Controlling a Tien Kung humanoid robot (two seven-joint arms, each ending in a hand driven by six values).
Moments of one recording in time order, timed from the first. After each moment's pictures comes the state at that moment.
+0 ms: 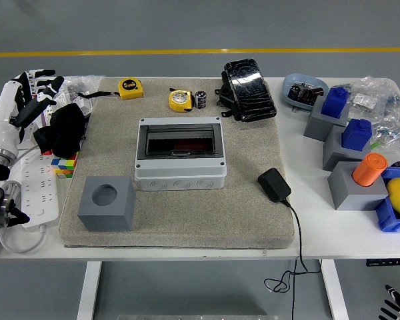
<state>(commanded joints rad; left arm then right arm) -0.23 0.27 -1.43 -1.33 1.37 0.20 -0.09 0.21 -0.18 0.81 0.18 -0.09 -0.11 -0.10</state>
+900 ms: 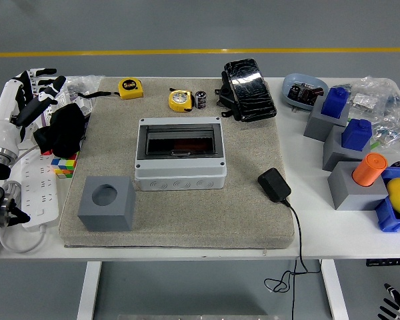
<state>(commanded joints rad) -0.23 0.27 -1.43 -1.33 1.36 0.20 -0.09 0.22 -0.18 0.82 0.18 -0.09 -0.11 -0.10</state>
